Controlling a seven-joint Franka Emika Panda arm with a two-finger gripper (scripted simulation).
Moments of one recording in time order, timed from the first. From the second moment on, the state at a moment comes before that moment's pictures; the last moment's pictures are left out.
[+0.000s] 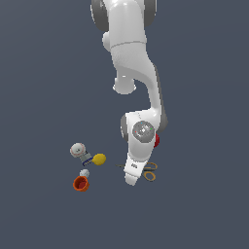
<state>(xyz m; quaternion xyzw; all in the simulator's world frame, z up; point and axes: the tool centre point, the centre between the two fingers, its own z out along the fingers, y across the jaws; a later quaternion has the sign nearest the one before) 0.081 0.057 0.011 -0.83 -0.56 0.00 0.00</state>
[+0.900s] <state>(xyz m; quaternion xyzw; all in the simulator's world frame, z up) 0.080 0.059 0.011 -0.83 -0.56 0.00 0.00</state>
